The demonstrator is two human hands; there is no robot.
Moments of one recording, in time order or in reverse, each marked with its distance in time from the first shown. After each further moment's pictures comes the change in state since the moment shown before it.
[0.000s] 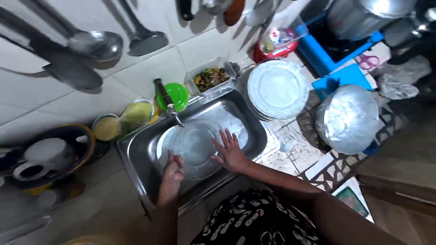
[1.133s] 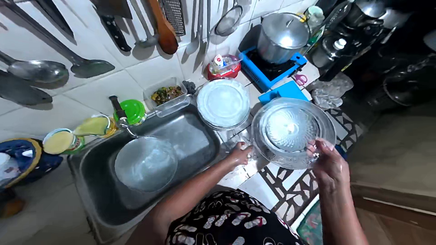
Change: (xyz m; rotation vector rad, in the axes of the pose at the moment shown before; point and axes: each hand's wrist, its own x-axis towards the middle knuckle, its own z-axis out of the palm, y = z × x) left_hand -0.182 -0.173 0.314 0.904 -0.866 0.060; right_hand -0.291 0.155 -0.274 1.374 1.189 0.555
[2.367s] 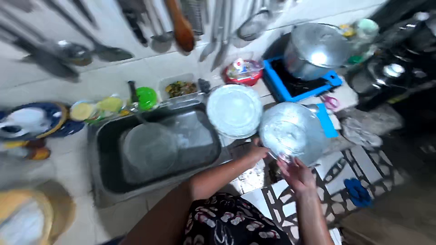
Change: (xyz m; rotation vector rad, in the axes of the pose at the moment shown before) left_hand 0.088 0.047 0.046 -0.413 0.213 0.120; right_hand 0.095 0.078 0.016 0.090 0.006 0.599
